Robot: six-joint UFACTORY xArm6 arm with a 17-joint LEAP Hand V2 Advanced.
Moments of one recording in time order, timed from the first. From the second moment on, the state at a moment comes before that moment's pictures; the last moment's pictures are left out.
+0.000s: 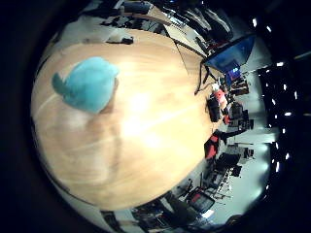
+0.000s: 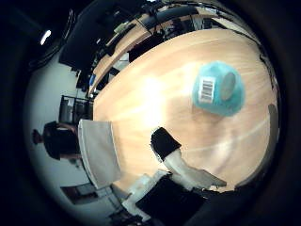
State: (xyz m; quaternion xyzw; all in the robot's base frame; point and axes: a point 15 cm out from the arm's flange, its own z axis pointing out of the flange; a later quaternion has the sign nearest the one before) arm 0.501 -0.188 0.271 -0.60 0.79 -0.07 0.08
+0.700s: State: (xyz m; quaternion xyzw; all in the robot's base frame) arm 0.535 -0.197 0.163 -0.59 0.81 0.01 0.03
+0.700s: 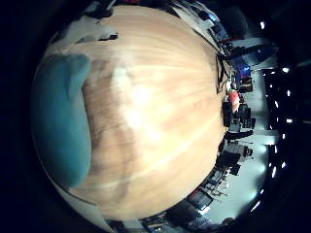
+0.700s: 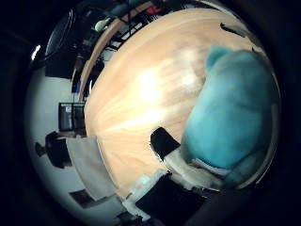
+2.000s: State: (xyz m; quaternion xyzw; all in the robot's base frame) arm 0.484 -0.140 0.318 -0.62 0.78 0.00 0.05
